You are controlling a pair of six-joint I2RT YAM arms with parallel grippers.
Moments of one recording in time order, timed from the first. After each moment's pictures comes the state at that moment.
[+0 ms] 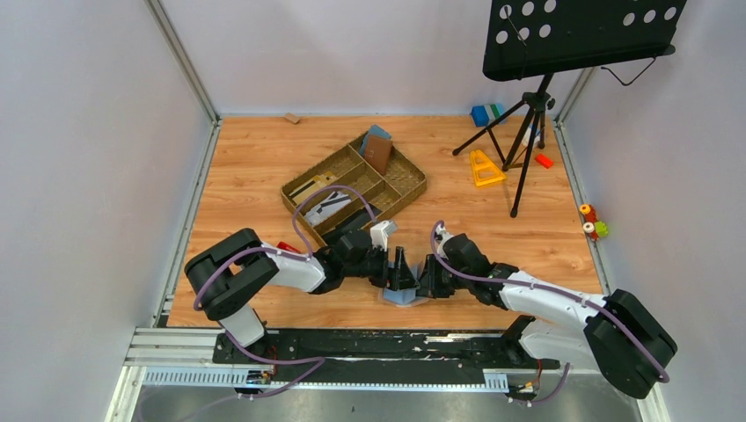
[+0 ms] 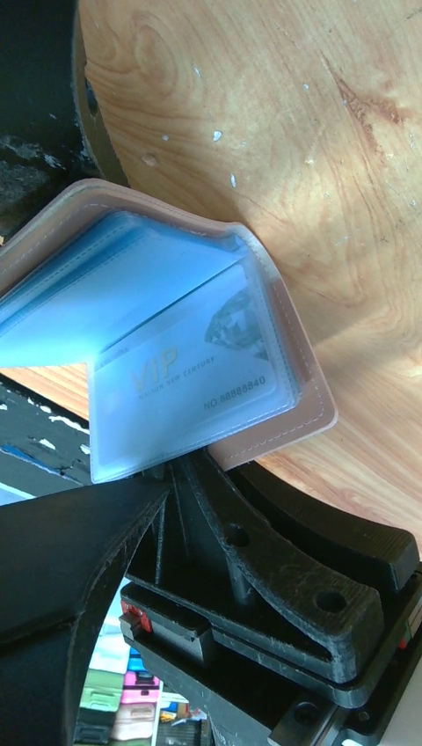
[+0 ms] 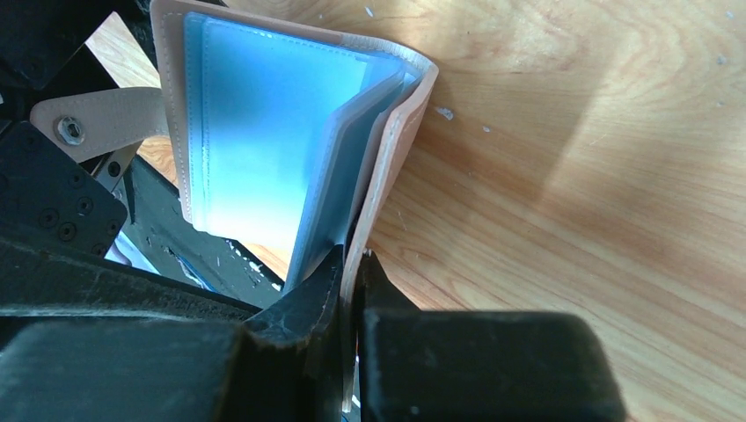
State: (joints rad) left arm -0.95 1.65 0.55 0.59 0.37 -0.79; right arm 0.76 1.11 0.36 -0.05 -0.30 0.77
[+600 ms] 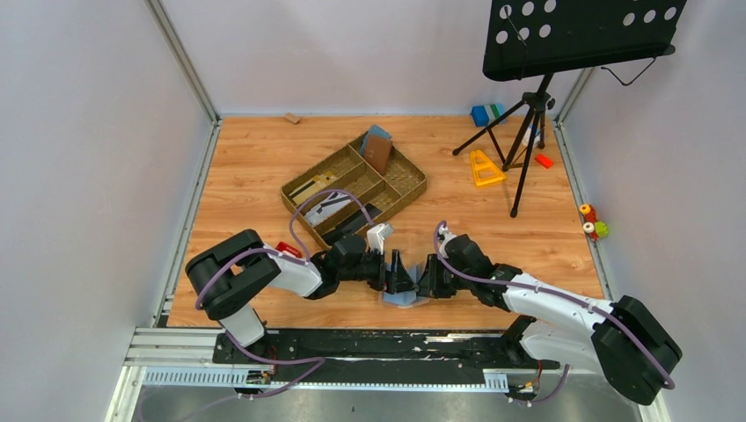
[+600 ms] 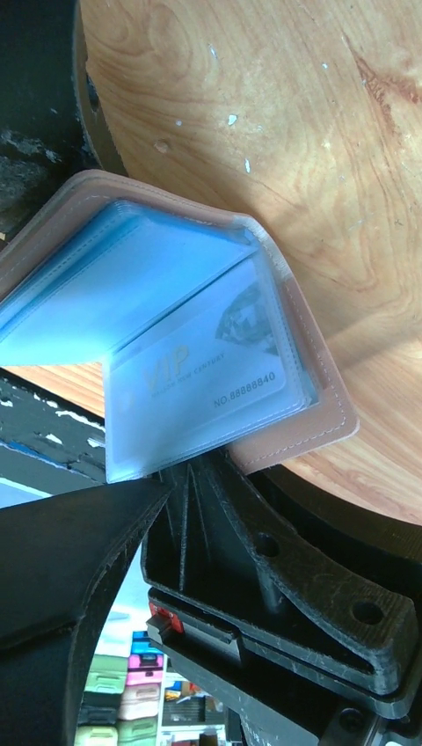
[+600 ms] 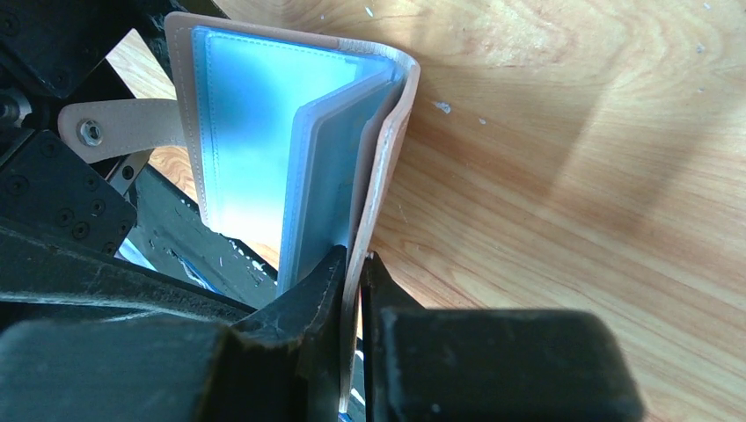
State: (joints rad) left arm -0.95 1.65 0.49 0.72 0.38 -0.81; right arm 0.76 1.07 0.36 -0.08 -0.27 0.78
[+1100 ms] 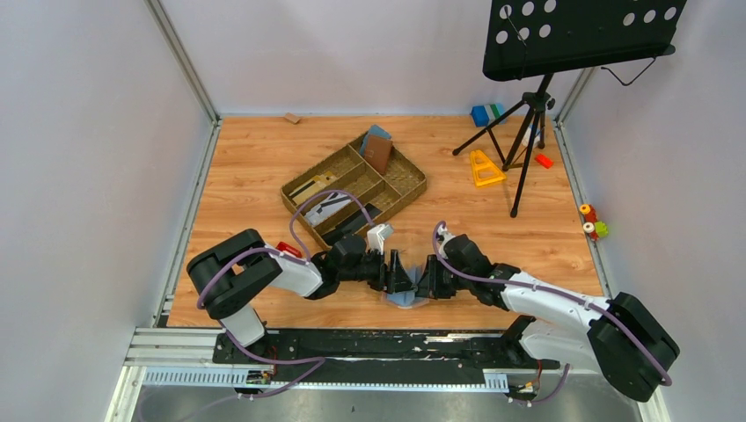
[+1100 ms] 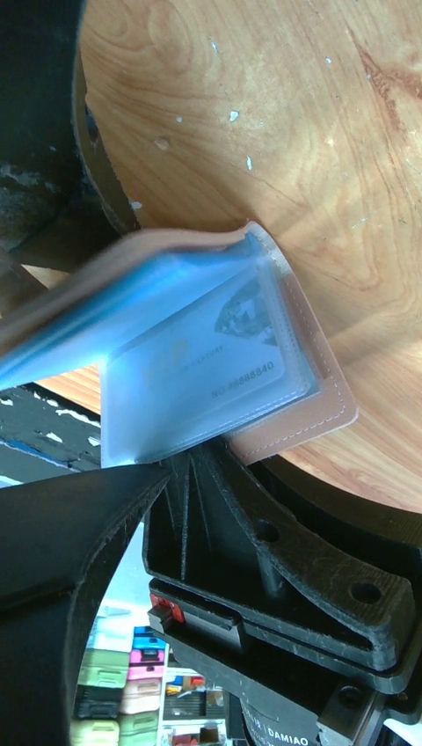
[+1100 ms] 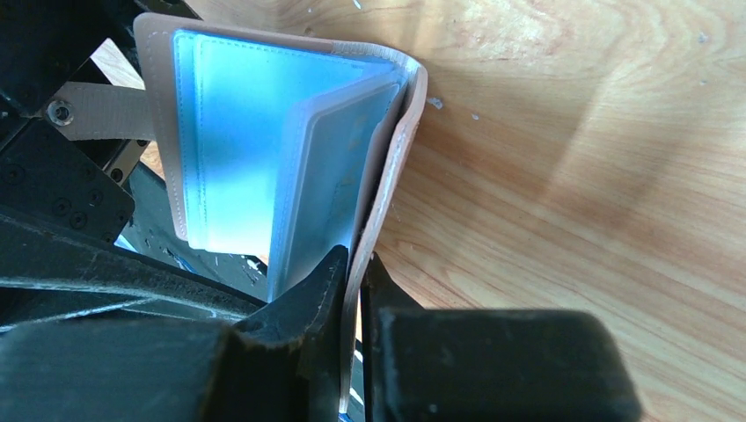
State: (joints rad) left arm -0.95 1.66 0.48 0.74 0.39 -0.83; right arm 0.76 1.09 0.36 -0.08 -0.28 0.79
